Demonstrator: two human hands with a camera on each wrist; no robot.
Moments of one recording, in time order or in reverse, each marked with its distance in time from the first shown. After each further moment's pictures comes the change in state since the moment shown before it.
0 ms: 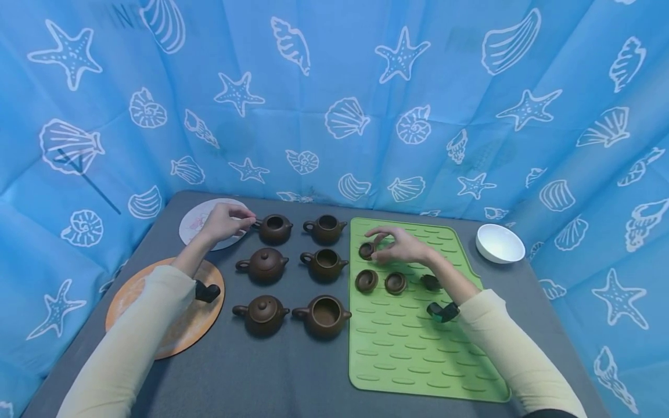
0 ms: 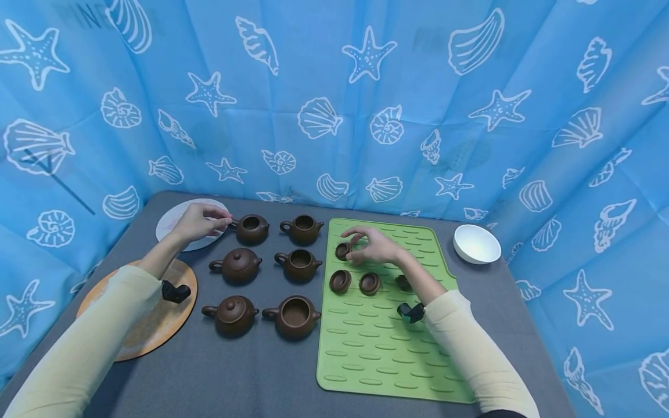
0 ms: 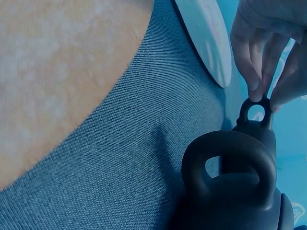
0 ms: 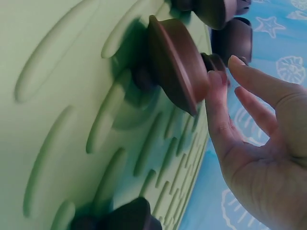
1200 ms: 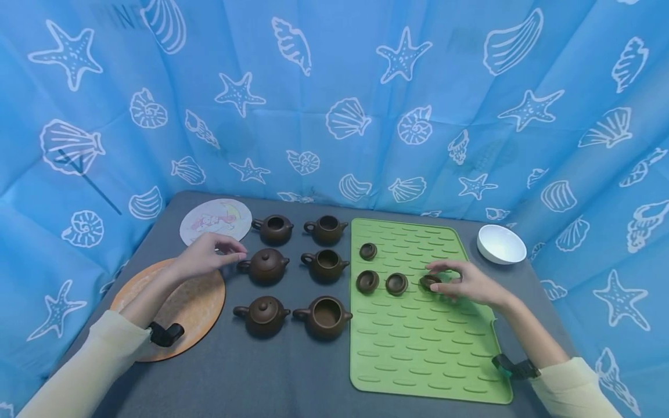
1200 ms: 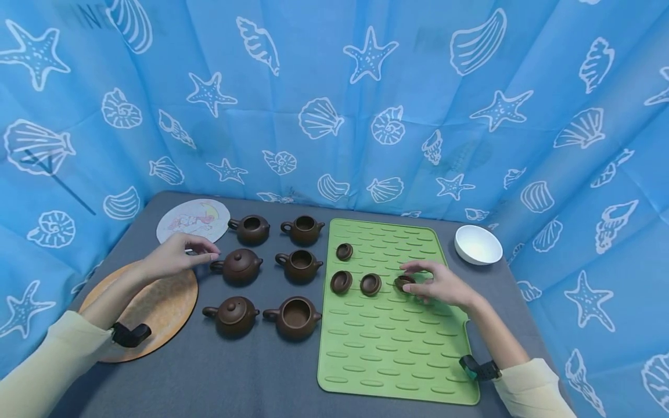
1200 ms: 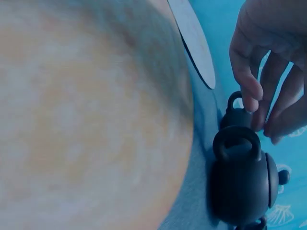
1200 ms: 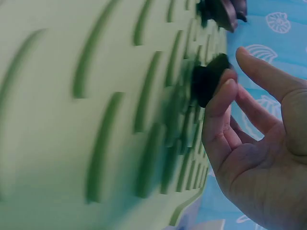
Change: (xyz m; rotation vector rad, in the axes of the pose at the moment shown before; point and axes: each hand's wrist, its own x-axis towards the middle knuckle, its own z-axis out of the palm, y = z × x) left_hand -0.072 -0.009 -0.011 0.189 -0.140 0.240; right_hand -0.140 0.044 -0.017 -0.009 0.137 0.108
